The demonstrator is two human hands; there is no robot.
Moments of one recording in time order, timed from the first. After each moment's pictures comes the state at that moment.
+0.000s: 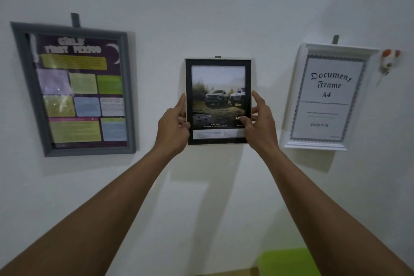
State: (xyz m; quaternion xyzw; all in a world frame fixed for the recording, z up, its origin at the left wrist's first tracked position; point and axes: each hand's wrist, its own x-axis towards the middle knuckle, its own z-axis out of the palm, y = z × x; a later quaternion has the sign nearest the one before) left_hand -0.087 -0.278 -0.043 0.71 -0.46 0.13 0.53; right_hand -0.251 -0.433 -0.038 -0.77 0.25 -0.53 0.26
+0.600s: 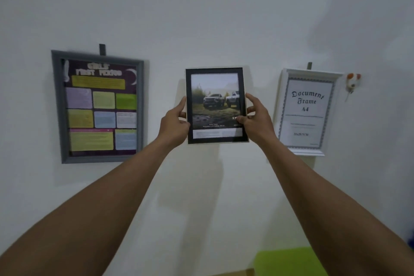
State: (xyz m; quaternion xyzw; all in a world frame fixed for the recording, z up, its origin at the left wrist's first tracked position) left_hand -0.112 -0.232 0.005 0.68 -0.45 0.02 0.57; right_hand -0.286 -0.385 0.016 -0.77 0.25 -0.50 0.31
